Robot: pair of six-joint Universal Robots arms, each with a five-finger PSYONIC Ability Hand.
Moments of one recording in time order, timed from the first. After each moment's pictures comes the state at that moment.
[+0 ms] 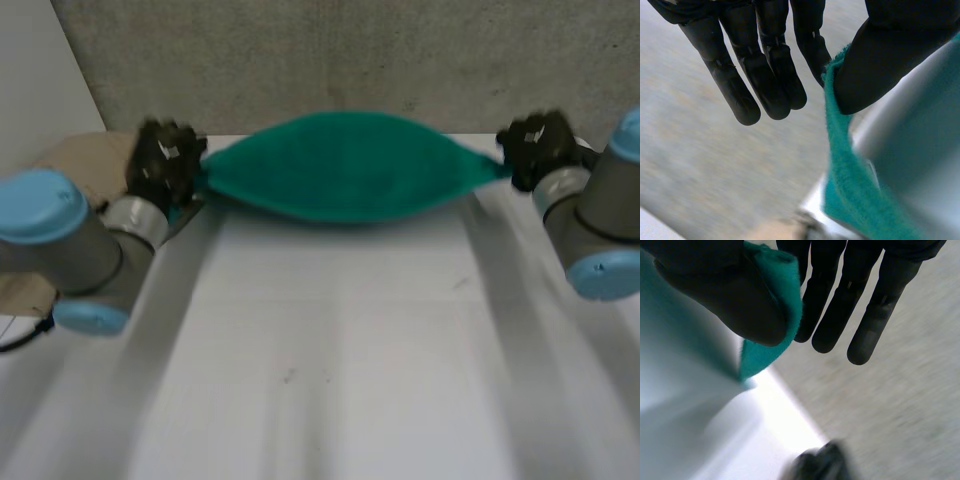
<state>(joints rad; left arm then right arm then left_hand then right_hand) 4.42 -2.13 -1.46 3.74 -1.43 3.68 1.80 -0.91 1.14 -0.21 1.52 2.53 1.17 1.20 1.20 1.20 0.99 1.14 1.18 1.19 1.20 1.03</state>
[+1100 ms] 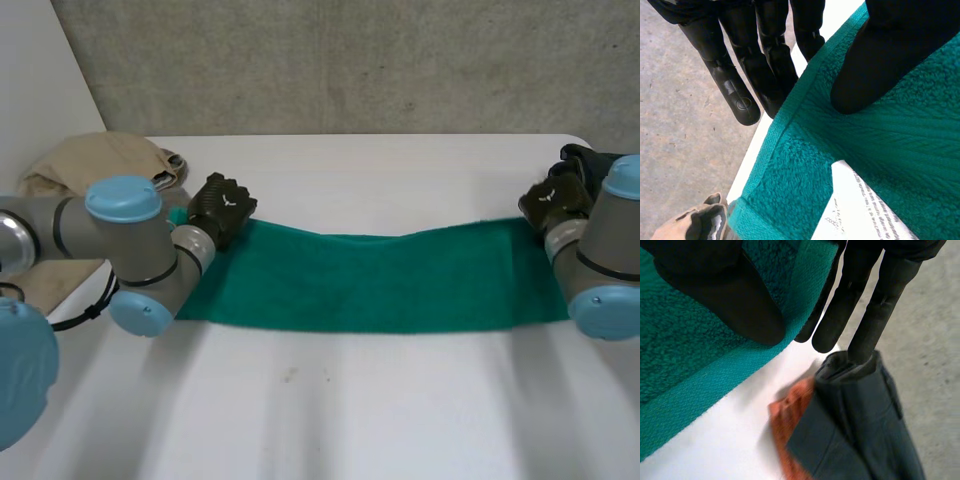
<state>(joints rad) 4.34 -2.47 -1.06 3.38 -1.41 3.97 1.76 -0.87 1.27 -0.20 1.63 2.25 1.17 1.20 1.20 1.20 0.99 1.14 1.18 1.19 1.20 1.03</state>
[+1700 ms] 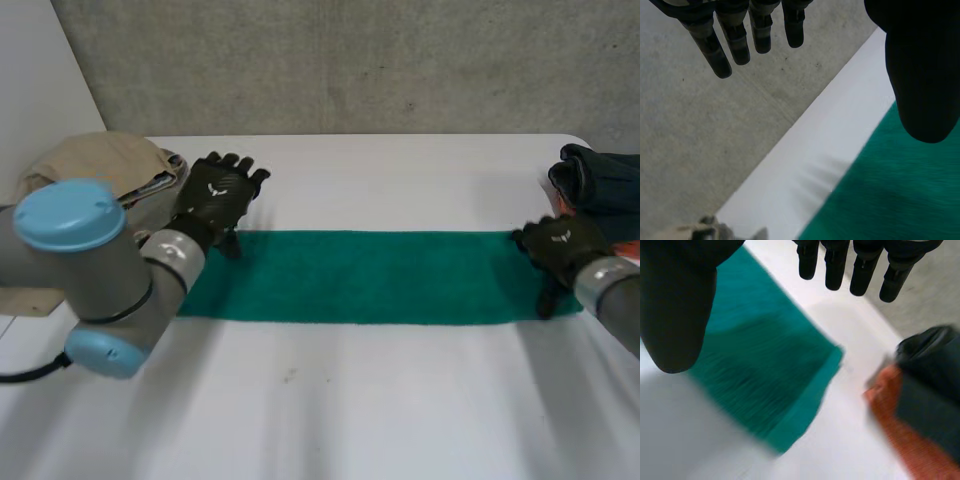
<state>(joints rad) 4.29 -2.07 -1.50 3.52 -1.44 3.62 1.66 -1.13 1.59 -0.03 1.40 2.51 0.20 0.21 0.22 0.21 0.05 0.23 0.25 0.25 0.26 0.09</state>
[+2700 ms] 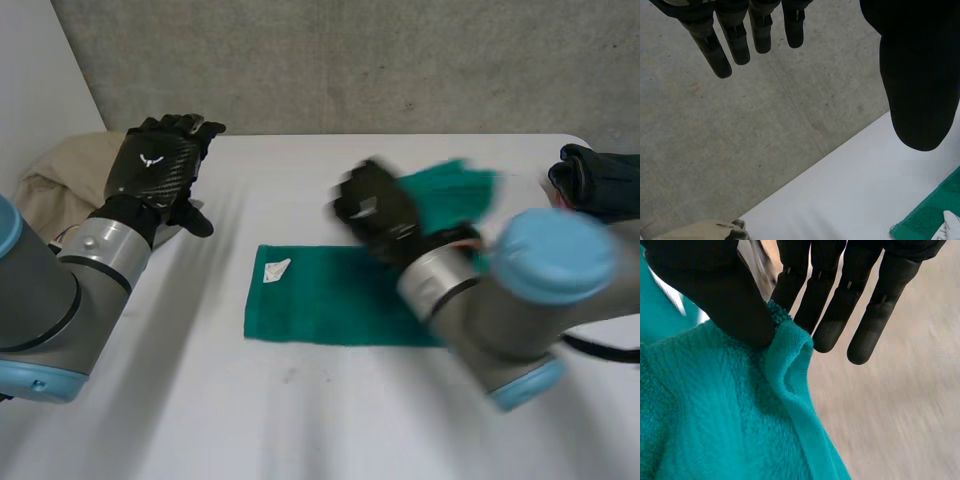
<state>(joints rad) 4.37 -1.77 -1.73 3.60 -1.45 3.35 2.19 -1.05 1.50 -0.50 1.29 2.16 0.20 0.21 0.22 0.21 0.05 1.13 1.18 1.19 1.20 0.98</state>
